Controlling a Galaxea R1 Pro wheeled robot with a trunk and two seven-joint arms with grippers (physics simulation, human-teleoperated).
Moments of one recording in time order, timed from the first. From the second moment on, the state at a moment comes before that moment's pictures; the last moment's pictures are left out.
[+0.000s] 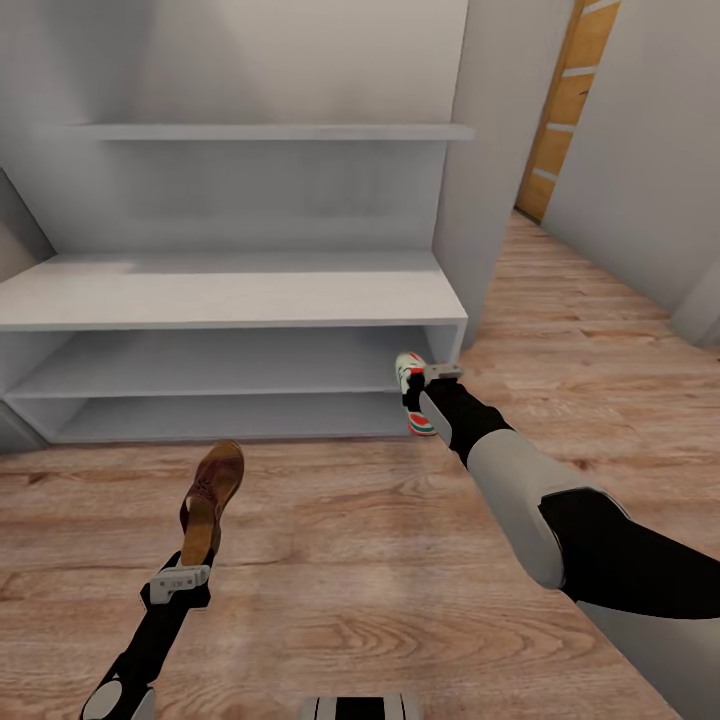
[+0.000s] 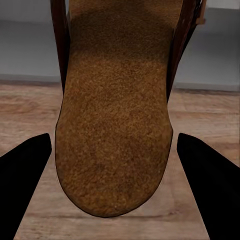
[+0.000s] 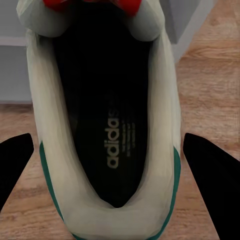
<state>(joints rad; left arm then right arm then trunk) -0.20 0.17 -0.03 -0.92 0.25 -0.43 -0.09 -1.29 0.17 0.09 -0.31 -0.06 0.48 -0.26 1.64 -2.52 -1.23</state>
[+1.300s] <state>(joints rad) -0.17 0.25 -0.03 -0.94 0.31 -0.47 -0.17 -1.20 0.17 0.10 -0.30 -0.09 0.40 -0.25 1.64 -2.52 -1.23</state>
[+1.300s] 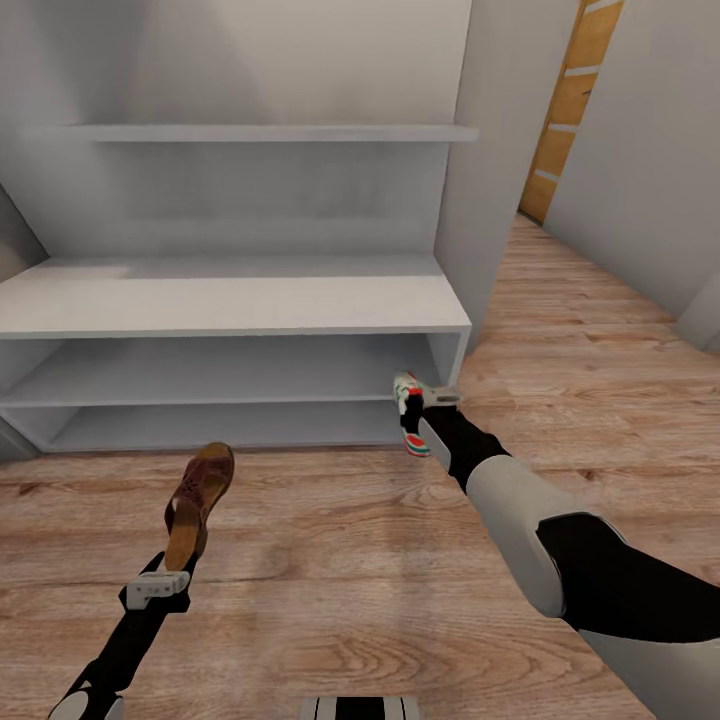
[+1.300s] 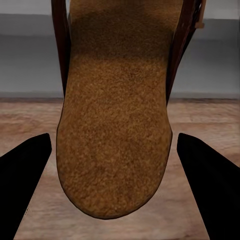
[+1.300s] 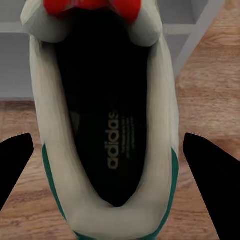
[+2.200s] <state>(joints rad) -0.18 0.25 -0.04 -0.93 0.28 -0.45 -0.30 -1.13 0.17 0.10 -0.31 -0.09 0.35 -0.25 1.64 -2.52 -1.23</state>
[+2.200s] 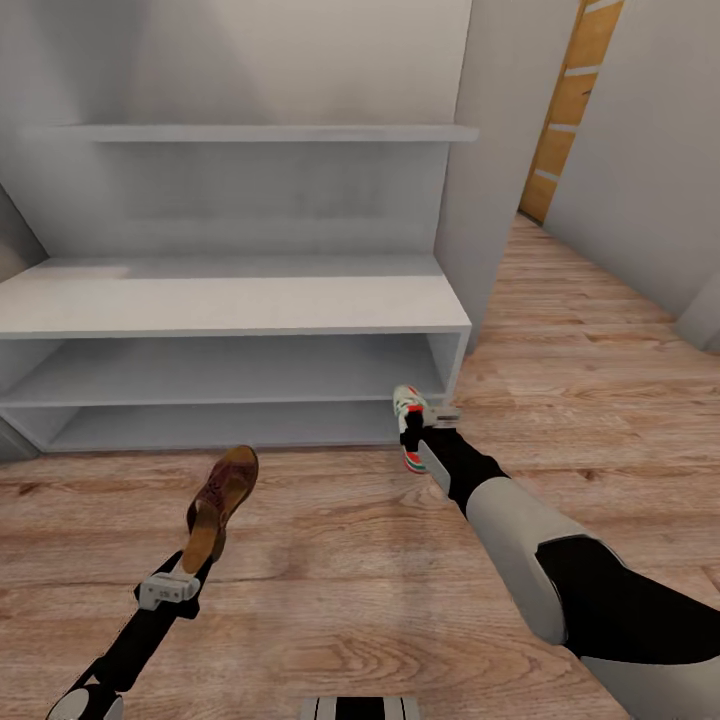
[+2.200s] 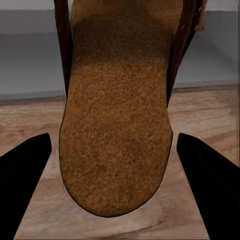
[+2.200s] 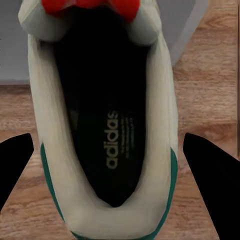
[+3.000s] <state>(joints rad) -0.19 0.13 -0.09 -0.92 0.19 -0.43 -0.06 -1.04 0.17 0.09 -0.46 -0.07 0.40 -0.25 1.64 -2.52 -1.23</state>
